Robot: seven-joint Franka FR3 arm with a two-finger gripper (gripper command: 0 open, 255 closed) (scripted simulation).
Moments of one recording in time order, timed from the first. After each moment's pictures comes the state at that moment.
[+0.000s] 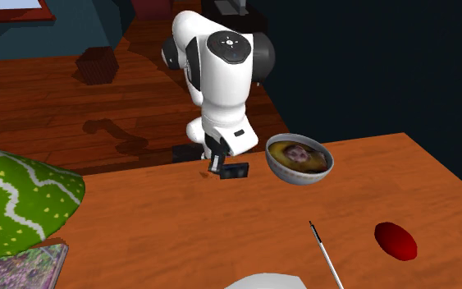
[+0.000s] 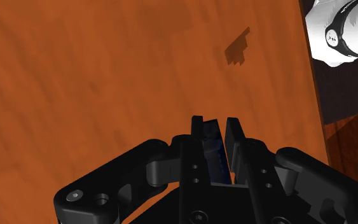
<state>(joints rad) 0.39 -0.46 -0.30 -1.94 -0.20 1.37 -1.08</state>
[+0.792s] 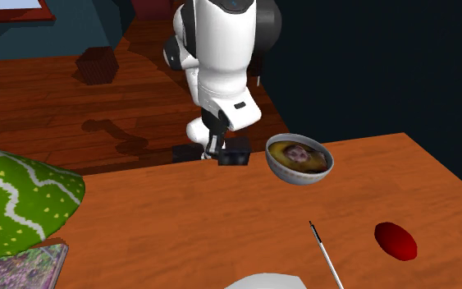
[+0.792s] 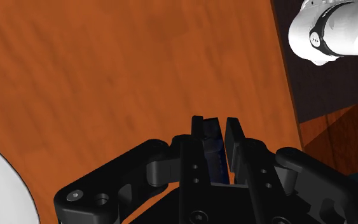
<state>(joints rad) 0.39 -0.39 -0.30 -1.72 -0.19 1.22 -1.11</state>
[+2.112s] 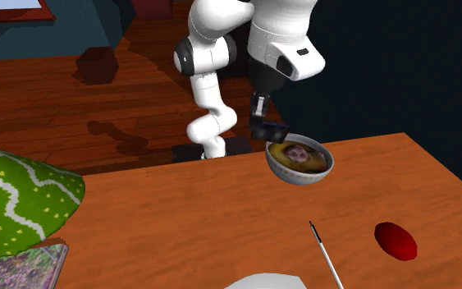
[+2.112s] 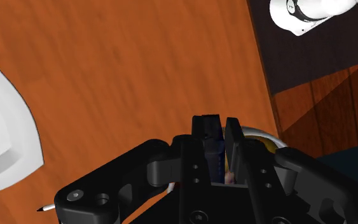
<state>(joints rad) 0.46 -0.19 -0.20 -1.29 -0.10 0.97 -0.97</state>
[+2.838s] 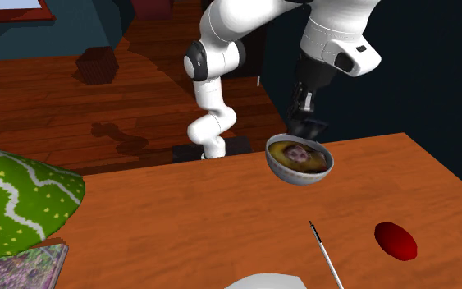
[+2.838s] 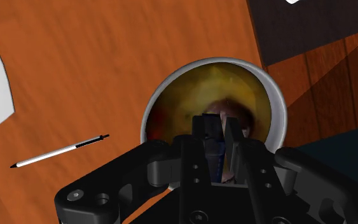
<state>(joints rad) 0.53 -0.08 -0.11 -1.17 -0.04 0.95 -0.78</state>
